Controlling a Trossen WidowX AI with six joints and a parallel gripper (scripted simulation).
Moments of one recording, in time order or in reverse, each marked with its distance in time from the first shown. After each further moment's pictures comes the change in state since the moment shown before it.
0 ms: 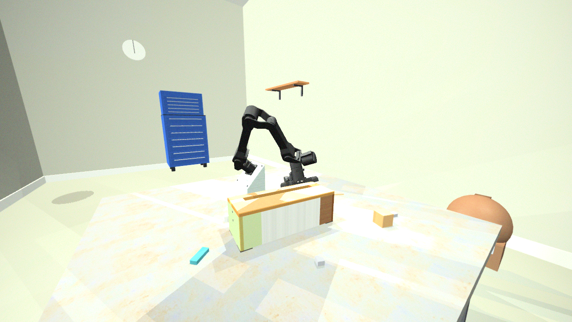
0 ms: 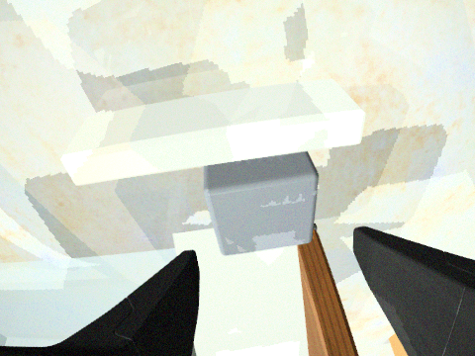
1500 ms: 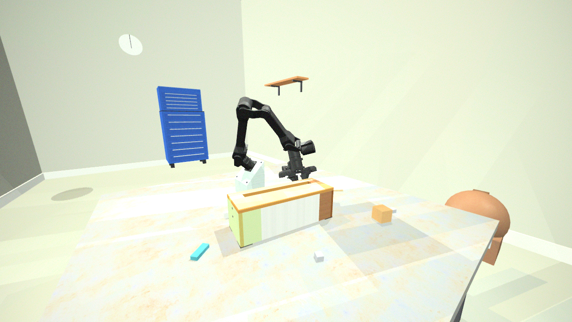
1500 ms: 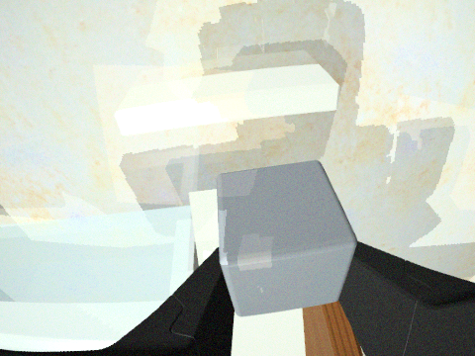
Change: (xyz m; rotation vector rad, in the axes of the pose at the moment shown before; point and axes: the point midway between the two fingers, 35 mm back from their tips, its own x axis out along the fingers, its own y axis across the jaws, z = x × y) arm -0.034 0.003 -0.009 -0.021 -0.005 0.011
